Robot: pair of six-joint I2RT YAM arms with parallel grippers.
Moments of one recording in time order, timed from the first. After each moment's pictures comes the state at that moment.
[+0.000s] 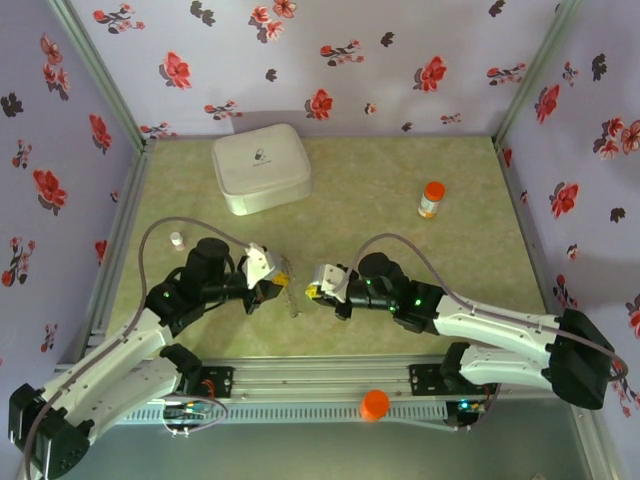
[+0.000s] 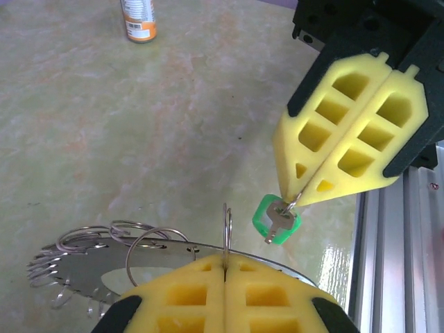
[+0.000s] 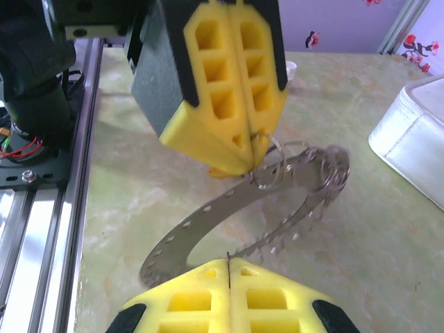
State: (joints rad) left arm -0.69 0.79 0.59 -0.35 0.52 0.22; right arm 1.04 1.09 0.59 0.10 -0.27 -0.28
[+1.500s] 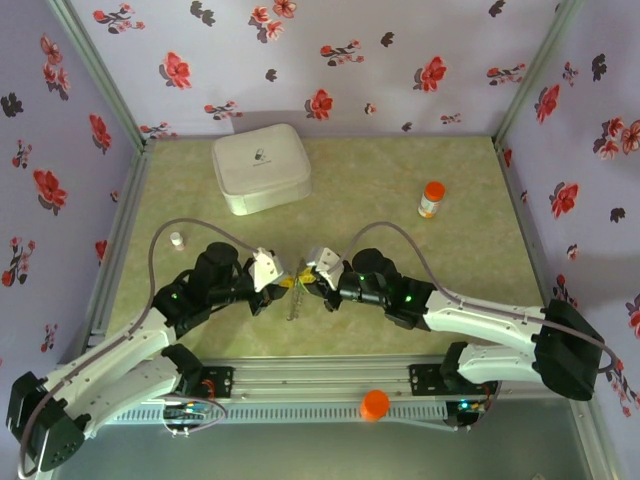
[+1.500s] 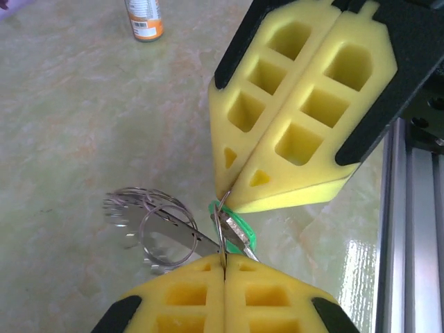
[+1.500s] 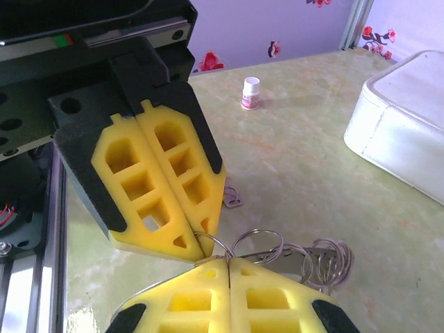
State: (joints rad) left arm -0.76 0.81 0.56 -0.28 0.40 0.26; right arm 1.04 1.17 0.62 0.21 -0.18 -0.07
